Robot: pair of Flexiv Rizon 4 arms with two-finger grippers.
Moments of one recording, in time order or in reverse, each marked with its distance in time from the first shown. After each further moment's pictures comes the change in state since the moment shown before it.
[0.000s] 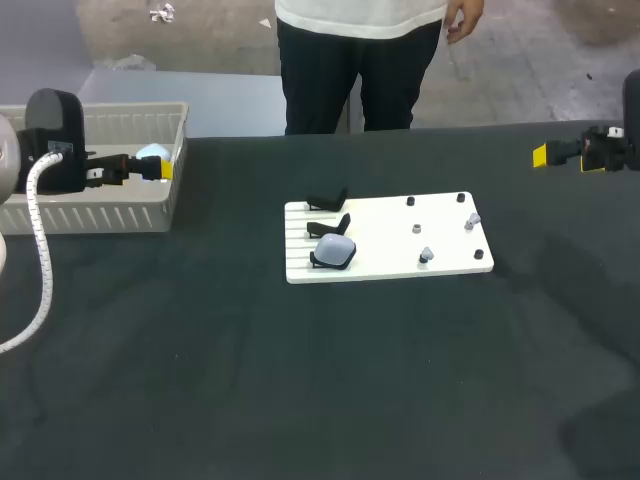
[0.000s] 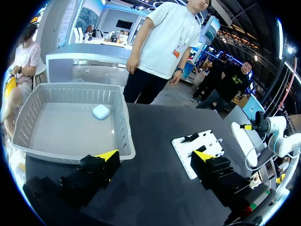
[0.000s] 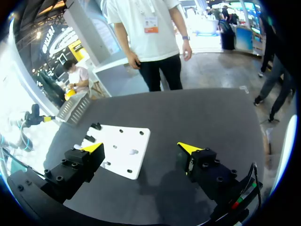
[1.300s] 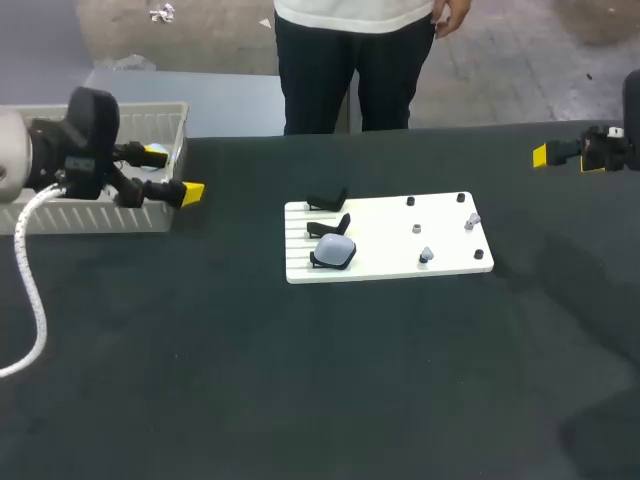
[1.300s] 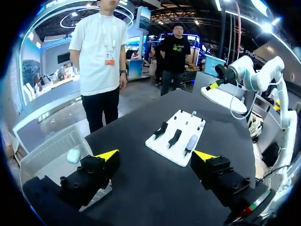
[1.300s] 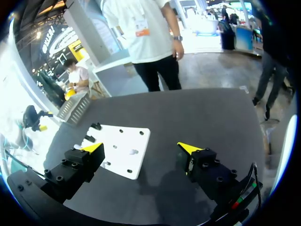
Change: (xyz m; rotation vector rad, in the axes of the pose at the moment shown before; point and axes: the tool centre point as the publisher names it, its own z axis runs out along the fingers) left arm 0.008 -0.059 0.002 0.245 -0.017 0.605; right arm 0.000 0.000 0.000 0.000 0.000 0.000
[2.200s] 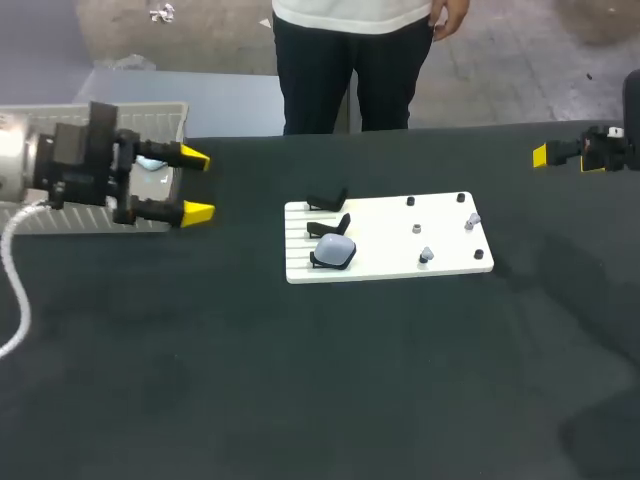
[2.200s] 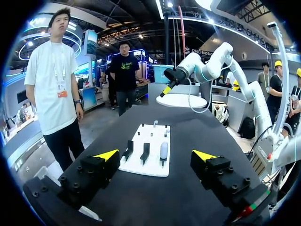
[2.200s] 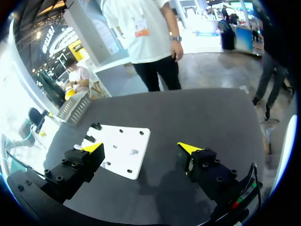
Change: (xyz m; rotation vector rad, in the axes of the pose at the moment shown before) left arm -0.004 -0.038 0.021 0.363 -0.183 0.277; right arm 0.000 0.000 0.000 0.000 0.000 0.000
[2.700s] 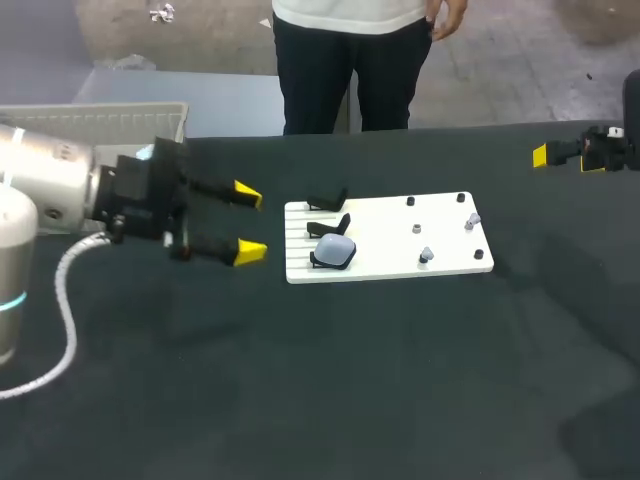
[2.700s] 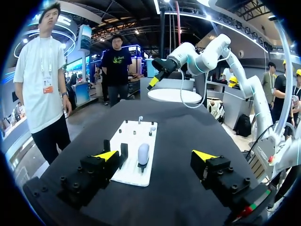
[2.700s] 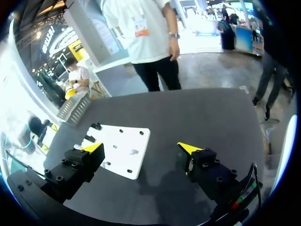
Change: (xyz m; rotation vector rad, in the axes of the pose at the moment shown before) left arm 0.011 -0.046 0.062 0.056 0.051 0.002; right arm 0.000 0.000 0.000 0.000 0.000 0.000
